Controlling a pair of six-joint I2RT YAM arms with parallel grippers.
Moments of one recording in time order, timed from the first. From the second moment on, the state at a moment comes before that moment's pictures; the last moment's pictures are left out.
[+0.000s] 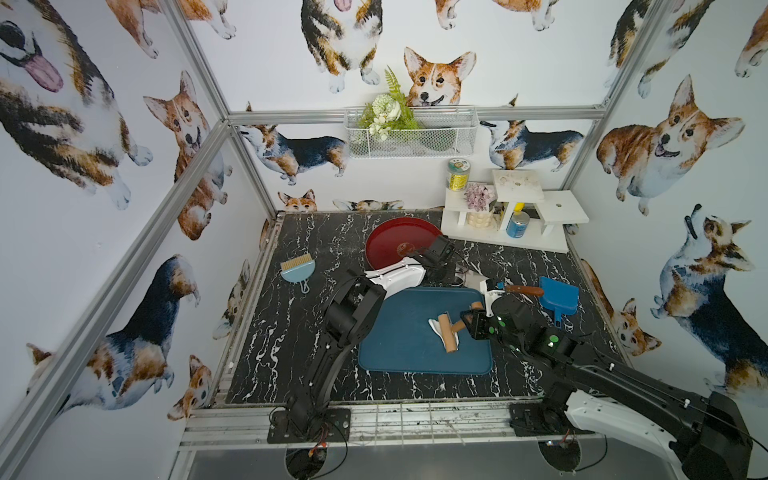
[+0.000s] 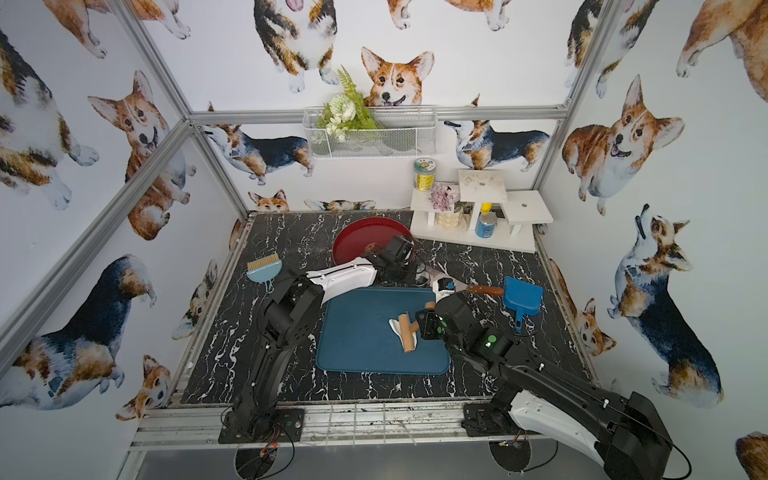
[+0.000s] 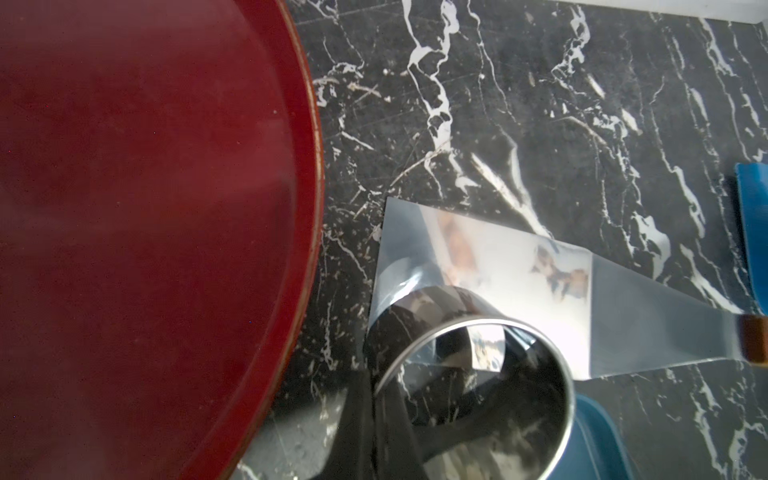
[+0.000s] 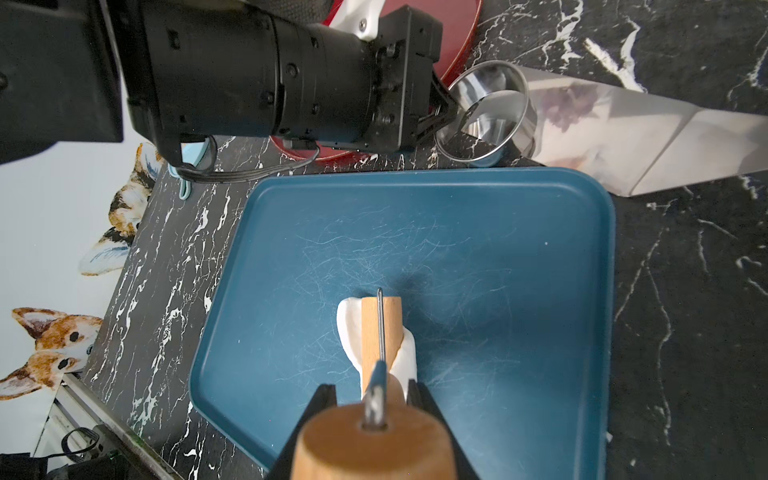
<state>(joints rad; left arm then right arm) -0.72 2.25 1.70 -0.36 0.03 -0.44 0.75 0.89 0.55 -0.30 0.12 0.73</state>
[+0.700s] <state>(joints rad) -0.69 1.57 1.18 -0.29 -0.09 -0.46 0.75 0.96 0.60 -0.23 0.08 0.76</state>
